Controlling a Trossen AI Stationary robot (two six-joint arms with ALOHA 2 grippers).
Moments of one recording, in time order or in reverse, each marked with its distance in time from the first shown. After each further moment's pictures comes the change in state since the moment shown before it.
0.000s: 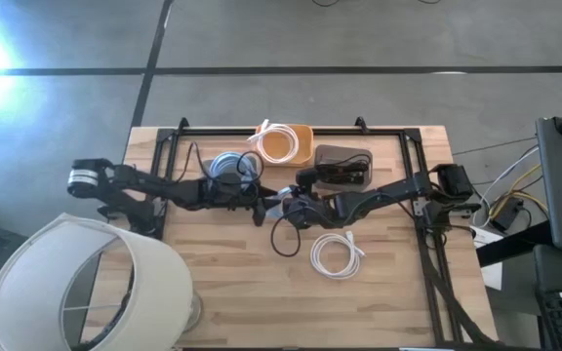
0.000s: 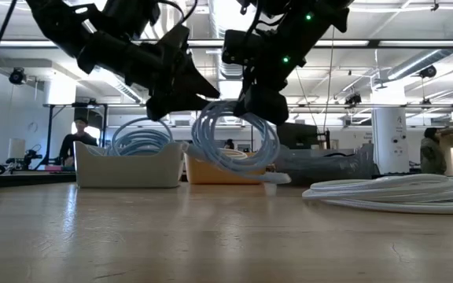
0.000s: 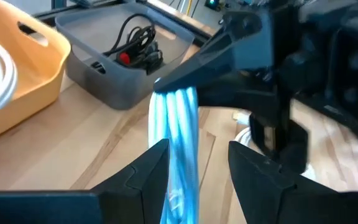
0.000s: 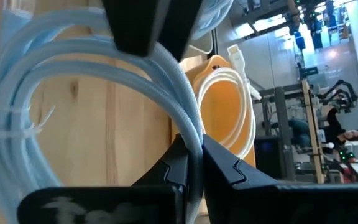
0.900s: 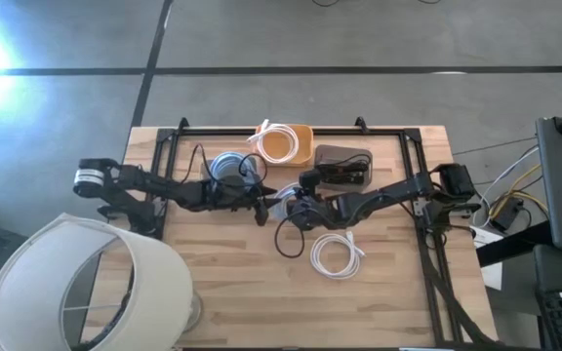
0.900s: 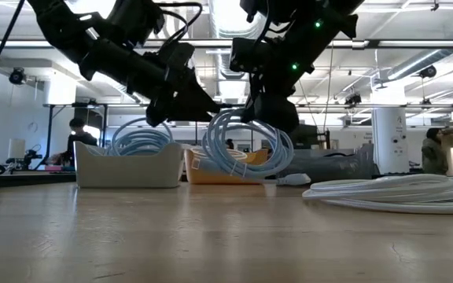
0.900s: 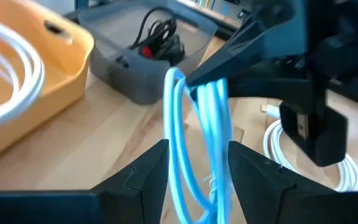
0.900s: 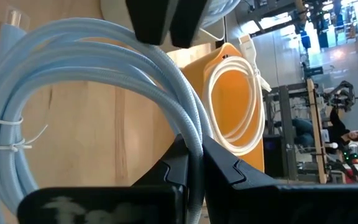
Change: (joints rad) left arm 0.000 0.050 0.000 0.015 -0.078 0.058; right arm 0.002 -0.018 -0.058 0.004 -0.011 0.011
